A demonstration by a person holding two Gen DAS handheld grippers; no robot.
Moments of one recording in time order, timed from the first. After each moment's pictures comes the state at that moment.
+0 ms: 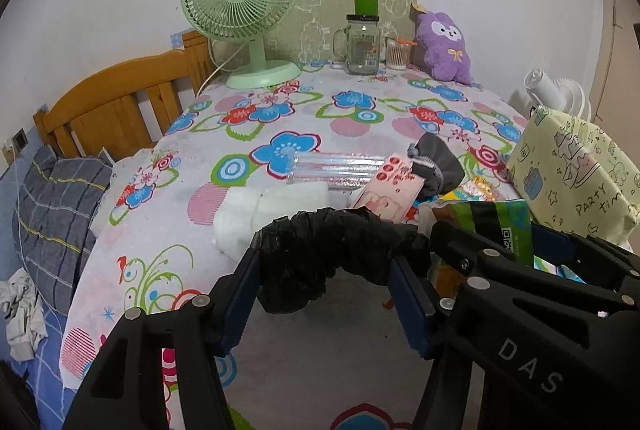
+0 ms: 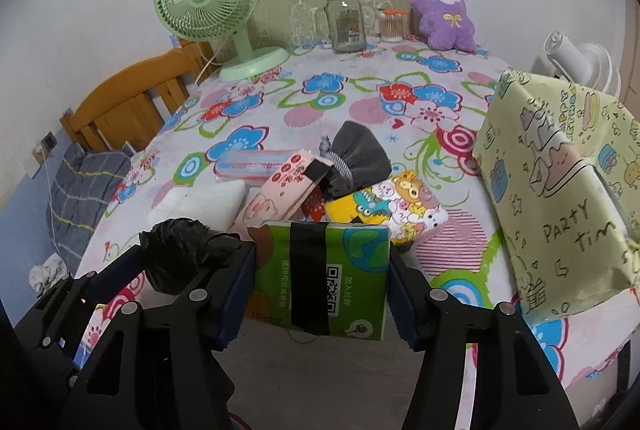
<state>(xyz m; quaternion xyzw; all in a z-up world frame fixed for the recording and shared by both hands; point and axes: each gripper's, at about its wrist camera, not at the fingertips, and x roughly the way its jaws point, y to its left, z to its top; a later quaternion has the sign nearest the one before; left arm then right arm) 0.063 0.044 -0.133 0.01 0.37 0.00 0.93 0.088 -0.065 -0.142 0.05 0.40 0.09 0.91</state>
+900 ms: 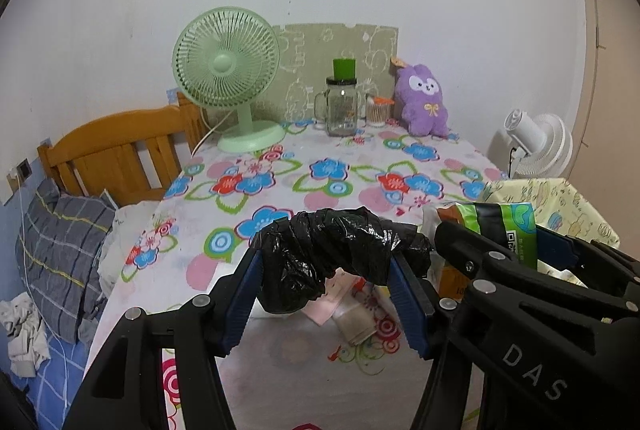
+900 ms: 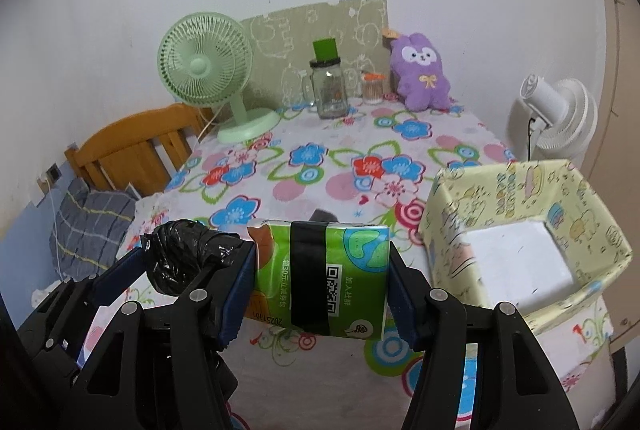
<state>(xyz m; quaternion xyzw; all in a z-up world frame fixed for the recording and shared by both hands) 0.054 0.009 -0.060 0.01 0.30 -0.01 0.95 0.069 -0.101 -0.064 0.05 0.33 0.07 0.94</state>
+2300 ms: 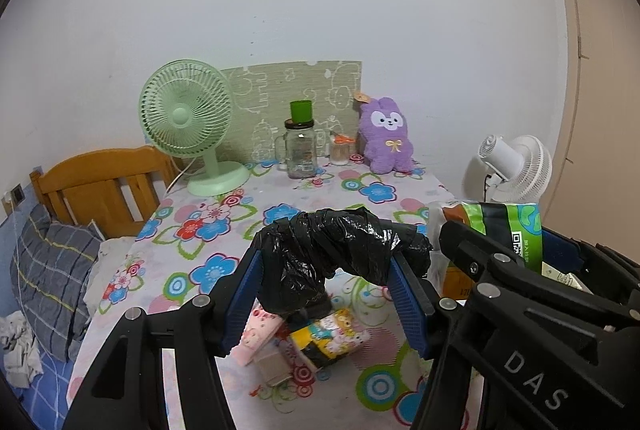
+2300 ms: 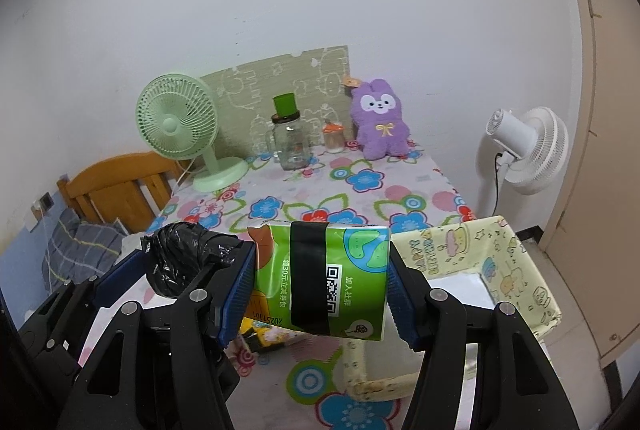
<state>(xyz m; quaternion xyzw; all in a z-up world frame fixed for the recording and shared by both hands) 0.059 -0.072 -0.020 0.02 0.26 -0.03 0.97 0.062 -0.183 -0.016 0.06 0.28 0.05 0.96</state>
